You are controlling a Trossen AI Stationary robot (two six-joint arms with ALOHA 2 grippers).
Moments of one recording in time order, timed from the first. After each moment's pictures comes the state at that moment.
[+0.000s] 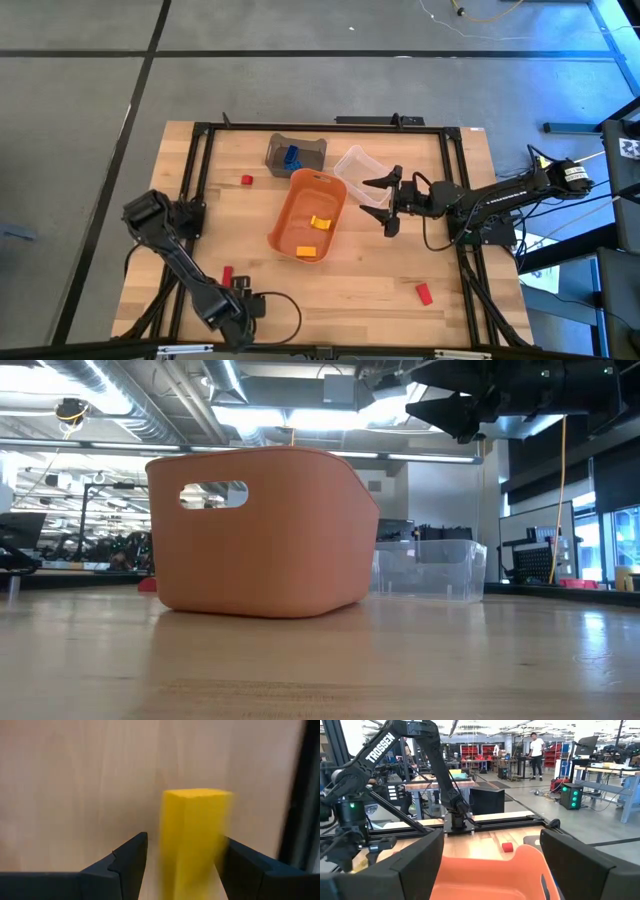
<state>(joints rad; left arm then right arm) -0.90 1.87 1.16 -0.62 -0.16 -1.01 0.12 1.08 0.38 0.77 0.27 0.02</state>
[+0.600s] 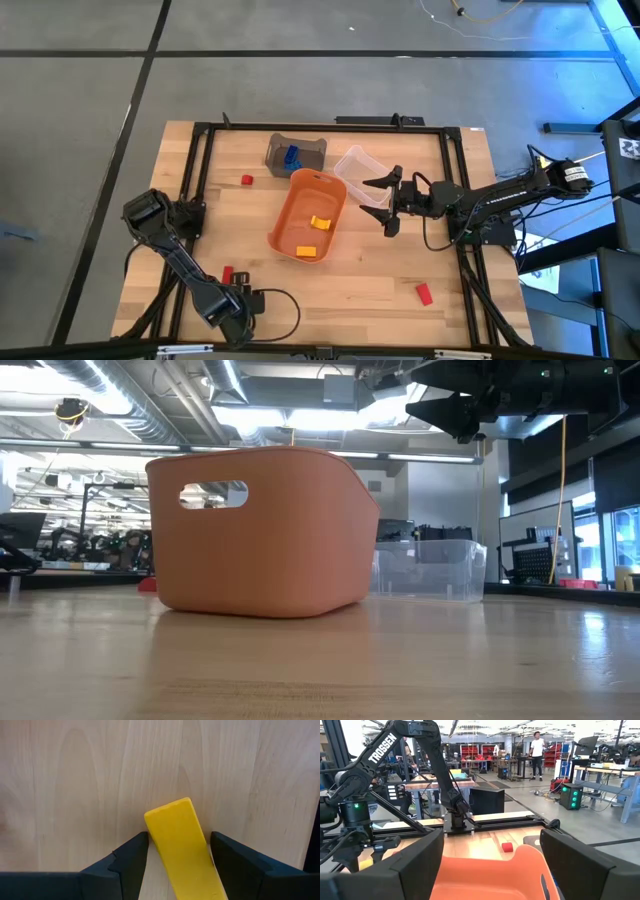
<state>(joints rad) -0.90 1.87 1.12 -0.64 -0.17 -1.01 0.12 1.08 0.38 0.77 0.27 0.02</state>
